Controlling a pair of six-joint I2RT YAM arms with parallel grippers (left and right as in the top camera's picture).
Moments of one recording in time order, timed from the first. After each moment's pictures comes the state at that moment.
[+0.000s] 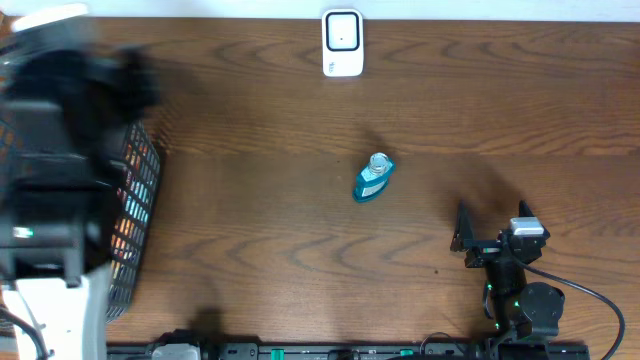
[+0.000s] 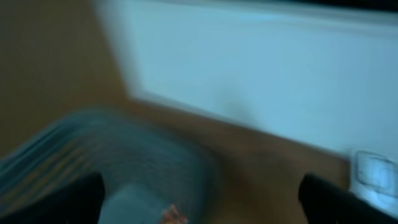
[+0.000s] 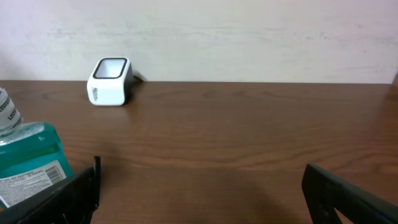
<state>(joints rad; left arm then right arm) -0.01 1.19 1.63 -0.85 -0.44 -0.24 -0.02 0.01 0.01 -0.07 -0.07 0.03</state>
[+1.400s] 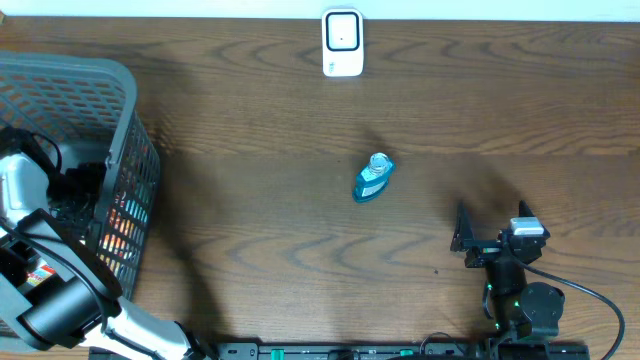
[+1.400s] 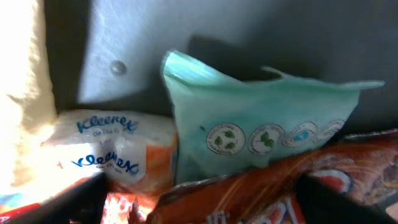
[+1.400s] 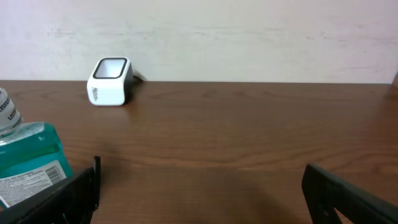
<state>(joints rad) 0.67 1.86 1.31 -1.01 0.20 -0.81 -0.02 0.01 0.01 -0.07 -0.07 0.03</state>
